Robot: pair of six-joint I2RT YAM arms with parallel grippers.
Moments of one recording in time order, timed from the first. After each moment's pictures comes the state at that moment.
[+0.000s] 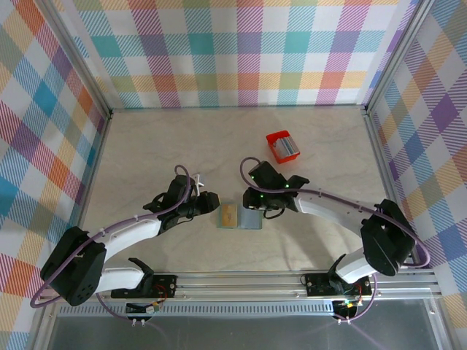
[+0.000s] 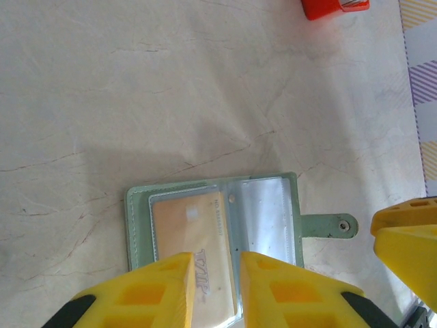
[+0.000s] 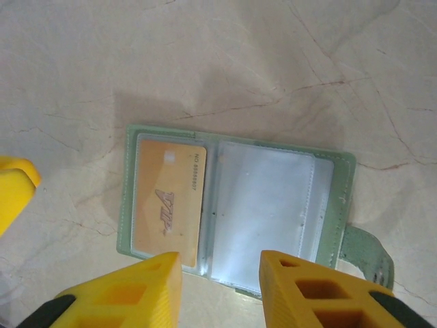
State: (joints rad) left arm -0.58 1.24 0.53 0.03 0.24 -0.76; right arm 0.82 1.49 1.00 -0.54 -0.06 0.73
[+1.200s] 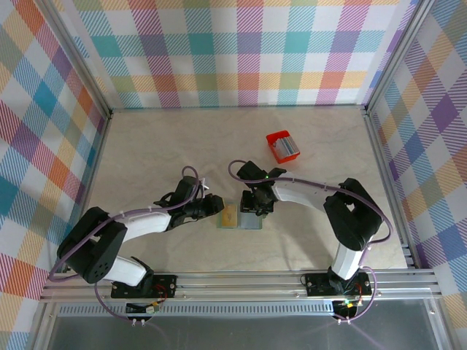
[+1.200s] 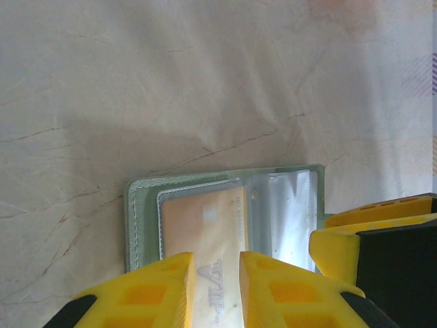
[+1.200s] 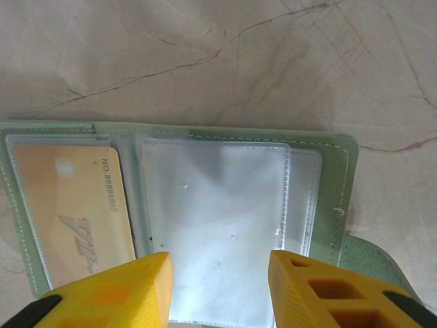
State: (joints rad) left arm -0.58 1.43 0.53 0.15 0.31 -0.83; right arm 0.80 1.76 1.14 -0.69 -0.09 0.80
